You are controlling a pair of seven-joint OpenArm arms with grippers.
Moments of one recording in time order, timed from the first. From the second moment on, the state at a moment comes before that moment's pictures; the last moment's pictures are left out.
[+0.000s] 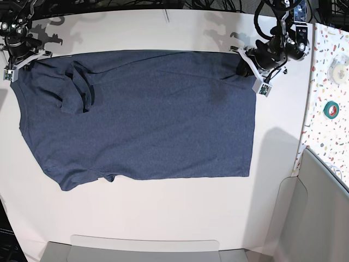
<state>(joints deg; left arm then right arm) 24.2 -16.8 -7.8 102.4 -28.6 -19.8 56.5 -21.8 10.3 44.4 101.1 13.8 25.8 -47.0</state>
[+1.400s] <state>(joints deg) 27.0 -17.1 -8.0 102.7 -29.3 -20.1 54.1 -20.8 6.8 44.0 101.3 10.7 25.6 -46.4</state>
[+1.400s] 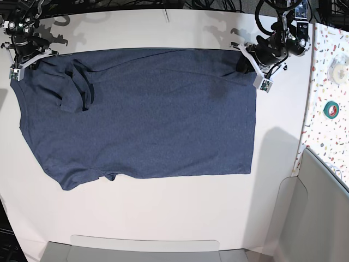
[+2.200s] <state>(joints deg) 35.7 -17.1 -8.4 103.5 -32.2 -20.8 46.9 -32.4 6.6 44.0 107.9 10.7 25.6 -46.8</state>
